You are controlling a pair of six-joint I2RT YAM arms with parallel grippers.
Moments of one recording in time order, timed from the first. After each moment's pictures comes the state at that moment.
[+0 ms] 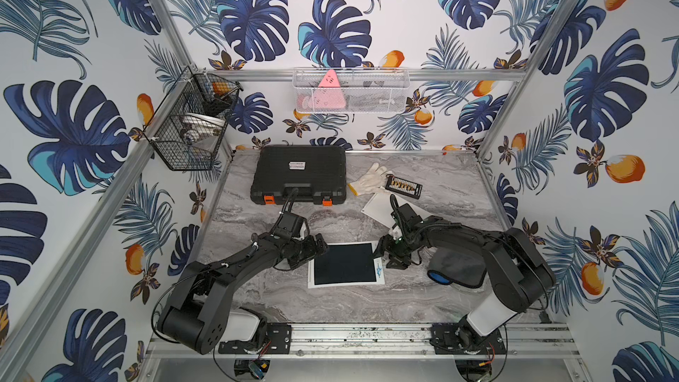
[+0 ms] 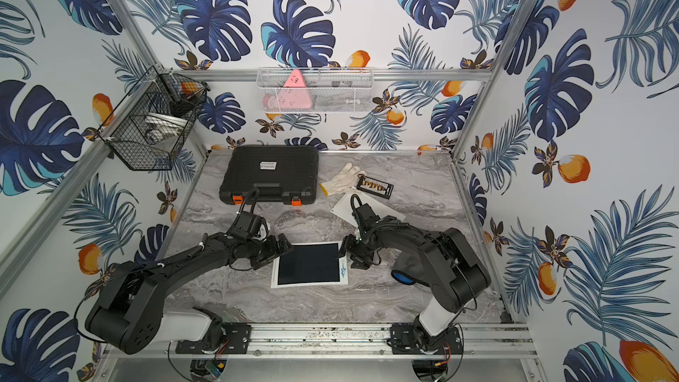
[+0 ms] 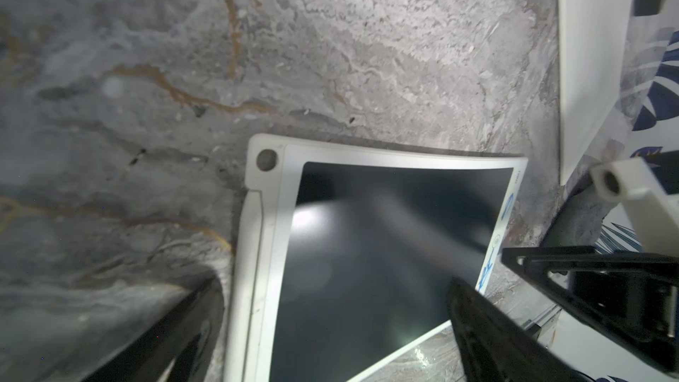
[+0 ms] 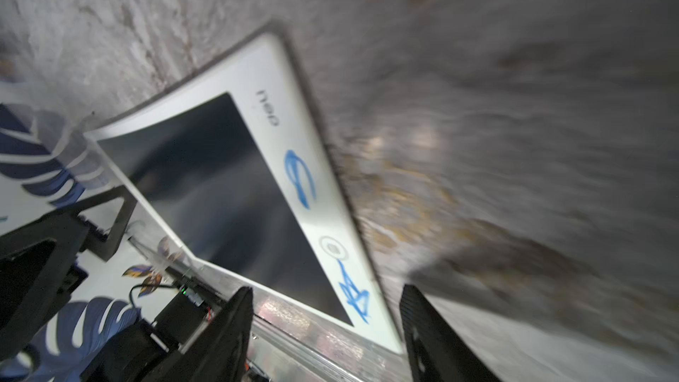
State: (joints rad) left arm -0.31 1.37 0.63 -0.41 0.33 -0.76; right arm 0.53 1.61 0.90 -0.60 -0.42 0.87
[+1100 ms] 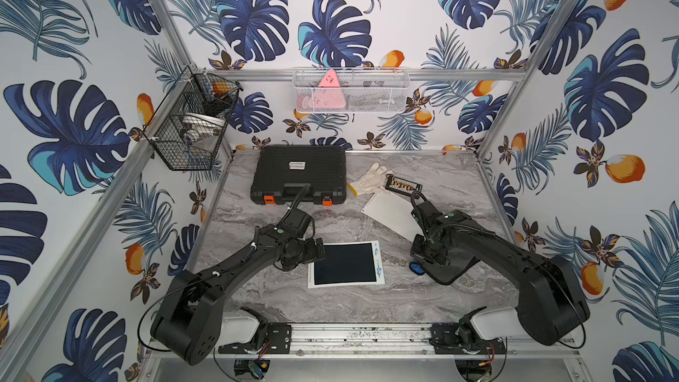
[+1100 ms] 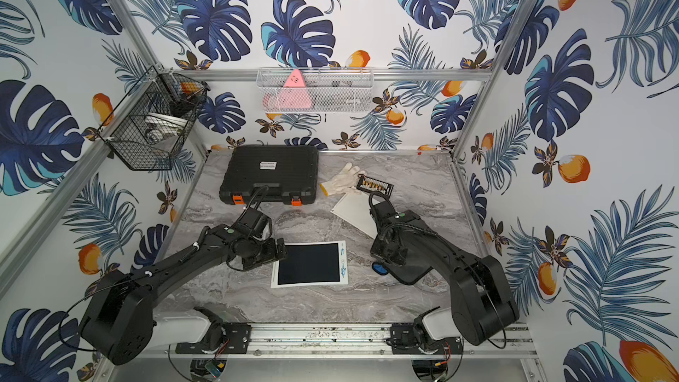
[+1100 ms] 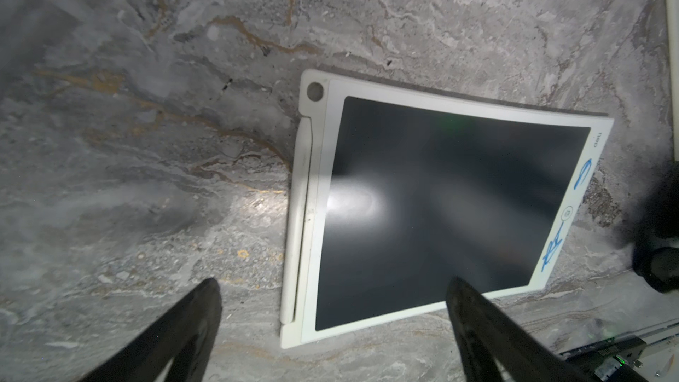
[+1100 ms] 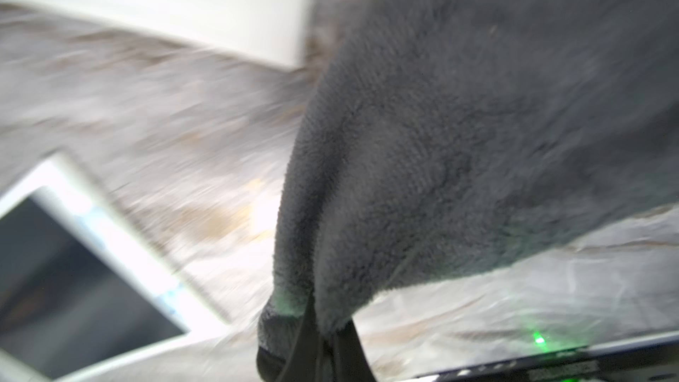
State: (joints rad) left arm -0.40 1.32 0.76 -0.70 0.16 -0.71; right arm 0.50 1.40 0.96 -1.01 -0.01 0.90
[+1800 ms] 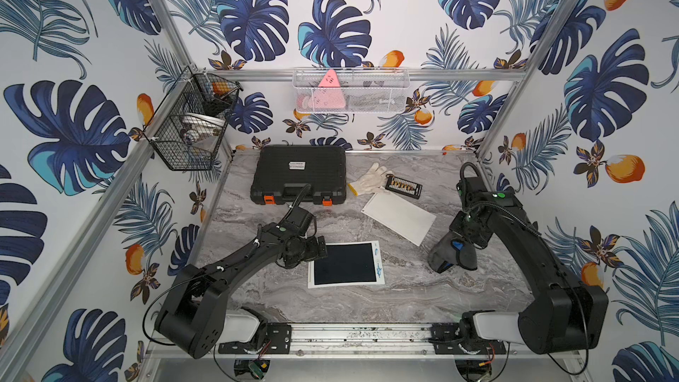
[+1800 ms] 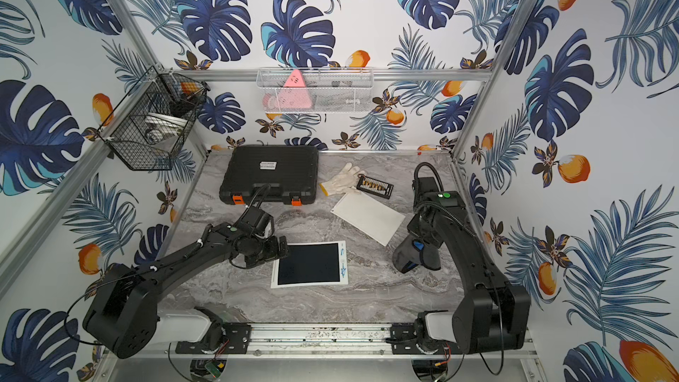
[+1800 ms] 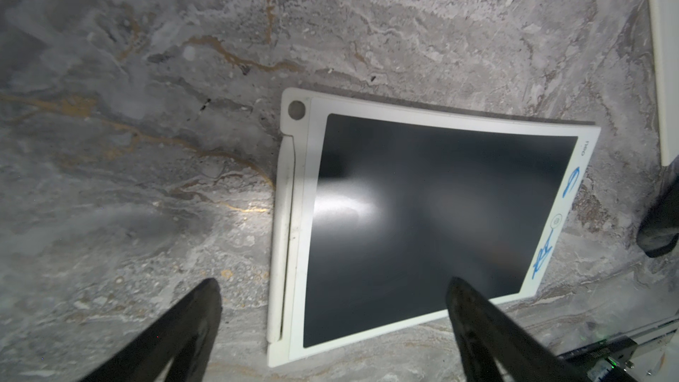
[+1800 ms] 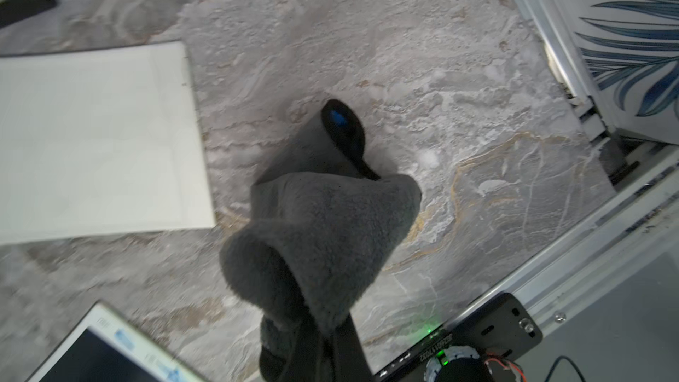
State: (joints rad) left arm -0.40 1.35 0.77 -0.66 0.17 -0.71; right arm 0.07 1.37 1.13 -1.20 0.25 0.76
